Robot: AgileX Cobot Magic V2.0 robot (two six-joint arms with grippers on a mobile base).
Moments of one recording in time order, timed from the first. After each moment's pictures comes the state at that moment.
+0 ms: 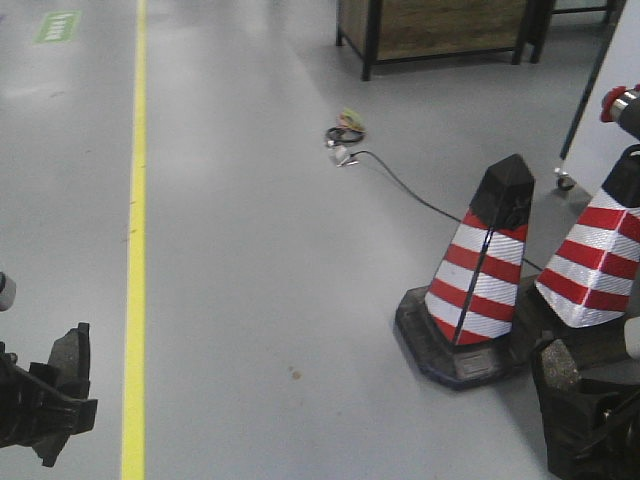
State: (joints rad) left arm -0.34 0.95 -0.62 -0.02 0.67 -0.21; right arm 0.32 0.71 -0.46 0.06 0.52 0.09
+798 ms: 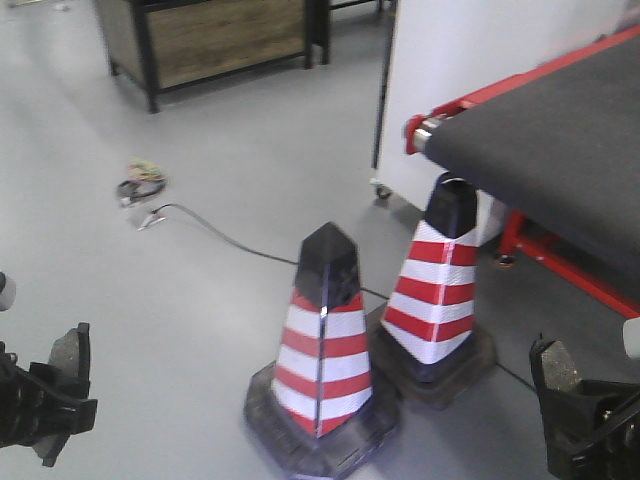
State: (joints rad) left arm -0.34 0.95 -0.62 -0.02 0.67 -0.21; right arm 0.32 0.71 -0.46 0.06 0.53 0.09
